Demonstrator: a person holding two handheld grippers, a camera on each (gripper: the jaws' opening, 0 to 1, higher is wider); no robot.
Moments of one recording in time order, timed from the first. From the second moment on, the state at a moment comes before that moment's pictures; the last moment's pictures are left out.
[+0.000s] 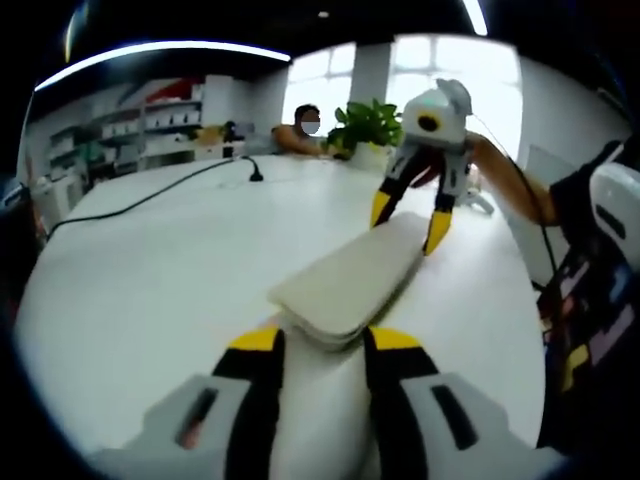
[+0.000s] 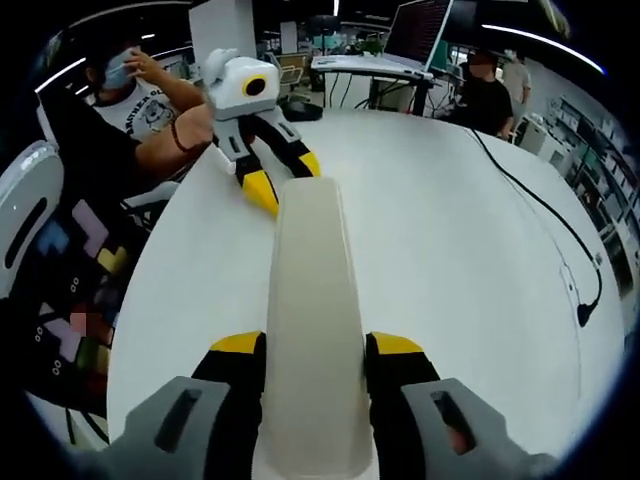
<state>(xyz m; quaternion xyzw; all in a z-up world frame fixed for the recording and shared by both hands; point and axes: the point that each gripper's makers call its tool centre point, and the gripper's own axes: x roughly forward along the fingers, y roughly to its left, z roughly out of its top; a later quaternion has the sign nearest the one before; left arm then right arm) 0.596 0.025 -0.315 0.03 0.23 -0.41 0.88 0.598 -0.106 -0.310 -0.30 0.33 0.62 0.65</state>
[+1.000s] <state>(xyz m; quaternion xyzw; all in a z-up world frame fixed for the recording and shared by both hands) 0.593 0.012 -0.259 0.18 0.24 -0.46 0.84 0.598 -0.155 -0.282 -0.32 0.33 0.56 0.69</state>
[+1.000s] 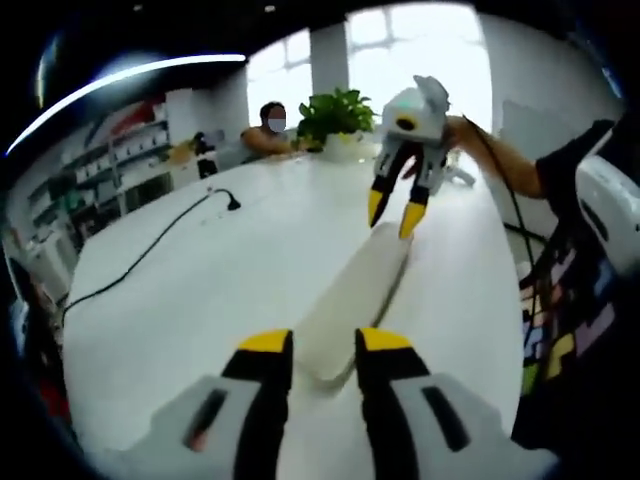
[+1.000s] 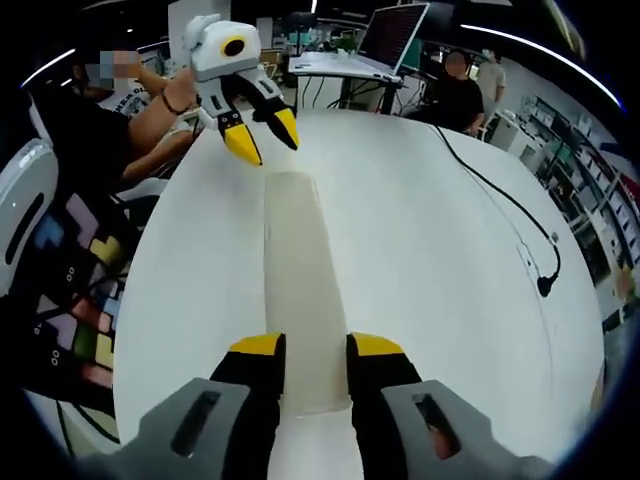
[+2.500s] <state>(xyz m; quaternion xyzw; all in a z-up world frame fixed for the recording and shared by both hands) 0.596 -0.006 -0.295 0.31 0.41 -0.50 0.70 0.594 -0.189 -0.299 -0.43 0.47 0.51 0.58</state>
